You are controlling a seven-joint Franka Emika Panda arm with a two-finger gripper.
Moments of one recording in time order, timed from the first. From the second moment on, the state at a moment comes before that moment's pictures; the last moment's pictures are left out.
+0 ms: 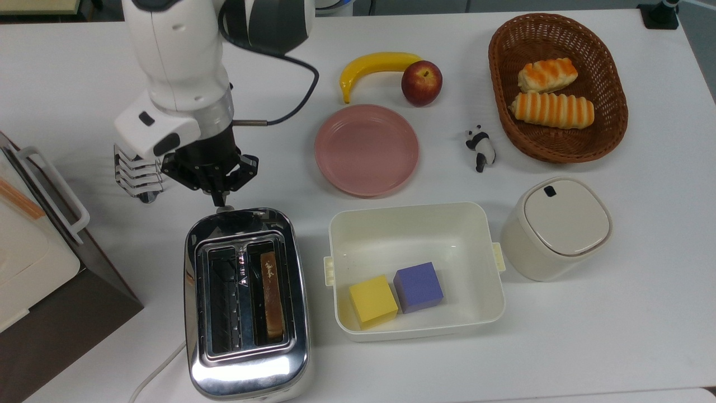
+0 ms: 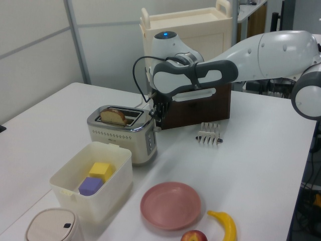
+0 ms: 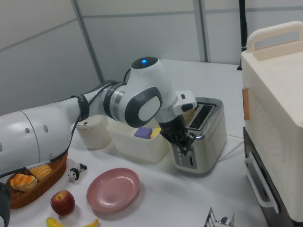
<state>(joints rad) -0.18 0.49 0.07 -1.37 -0.08 2.06 -0.11</state>
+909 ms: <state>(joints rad) -0.18 0.57 0.07 -1.38 -0.08 2.13 -0.12</state>
